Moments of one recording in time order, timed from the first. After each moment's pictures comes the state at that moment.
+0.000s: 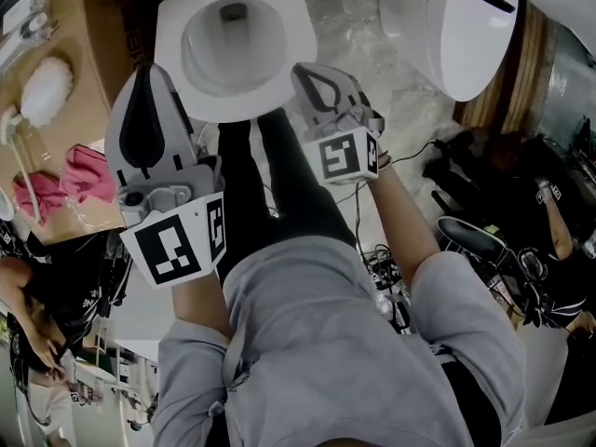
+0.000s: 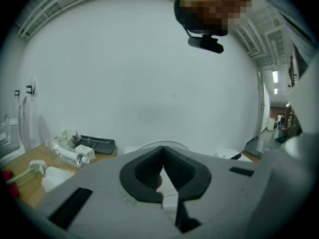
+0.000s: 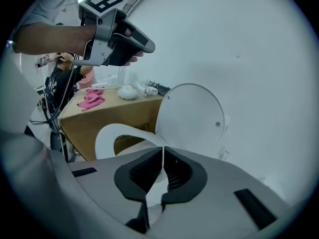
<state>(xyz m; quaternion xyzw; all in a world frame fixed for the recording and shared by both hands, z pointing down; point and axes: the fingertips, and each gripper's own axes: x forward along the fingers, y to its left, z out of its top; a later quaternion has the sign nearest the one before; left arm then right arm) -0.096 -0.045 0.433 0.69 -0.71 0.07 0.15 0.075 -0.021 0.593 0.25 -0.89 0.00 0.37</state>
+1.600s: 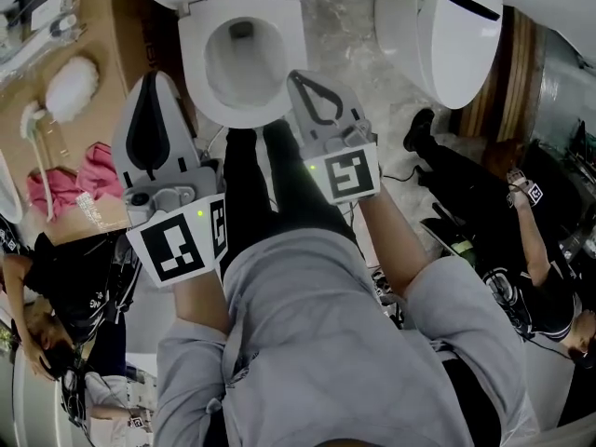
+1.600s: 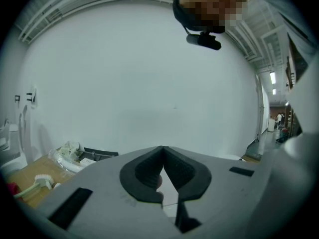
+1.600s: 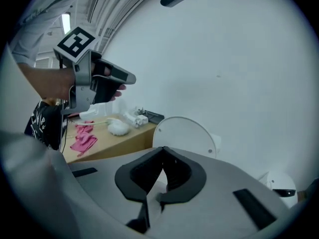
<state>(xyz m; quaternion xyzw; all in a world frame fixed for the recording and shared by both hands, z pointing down) -0.122 -0.033 0.379 0.69 -0.71 0.06 0.12 0.034 -0.027 0.490 0.33 -0.91 0.06 0.25</state>
